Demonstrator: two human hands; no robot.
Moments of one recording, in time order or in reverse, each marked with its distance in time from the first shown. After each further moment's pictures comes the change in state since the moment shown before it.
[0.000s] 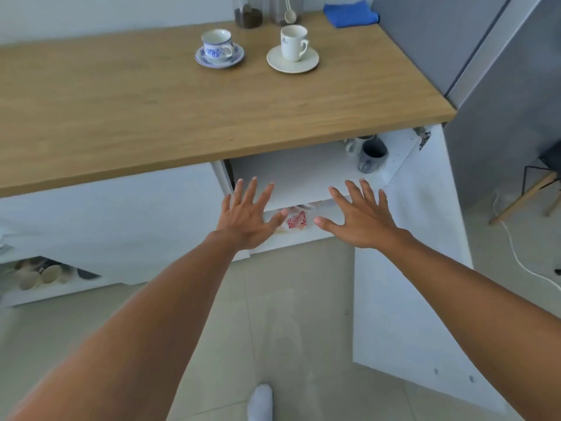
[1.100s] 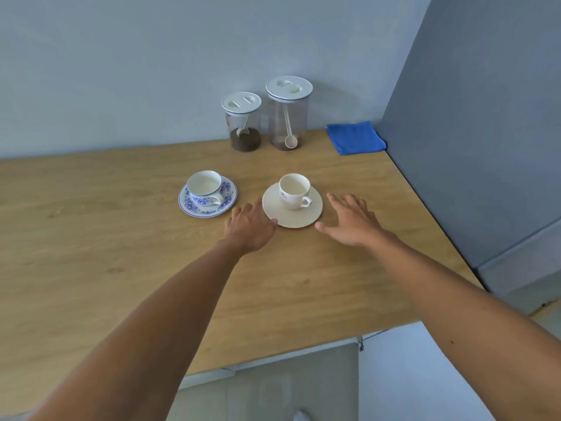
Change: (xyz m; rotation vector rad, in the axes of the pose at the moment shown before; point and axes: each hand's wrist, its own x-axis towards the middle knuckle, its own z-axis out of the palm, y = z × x) left_hand 0.355 -0.023 -0.185 -0.307 0.057 -0.193; right_hand 0.351 0.049 -0.218 0.166 0.033 0.069
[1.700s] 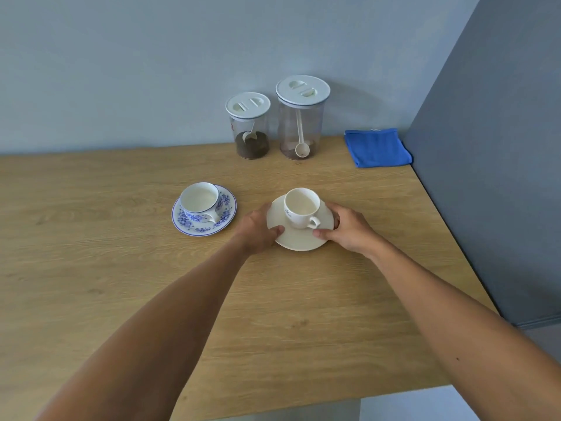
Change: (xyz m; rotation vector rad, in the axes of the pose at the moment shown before) left_hand 0.083 0.000 0.014 -0.327 -0.040 -0.038; right_hand 0.092 0.007 0.004 0.572 -0.074 -0.136
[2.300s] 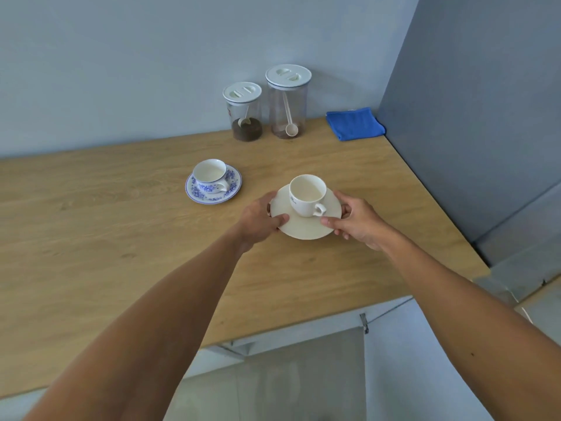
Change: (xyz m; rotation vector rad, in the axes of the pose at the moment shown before) left_hand -0.103 -0.003 -0.009 -0.333 -0.092 0.129; right_hand -0.128 -0.016 0.025 0.340 0.069 0.014
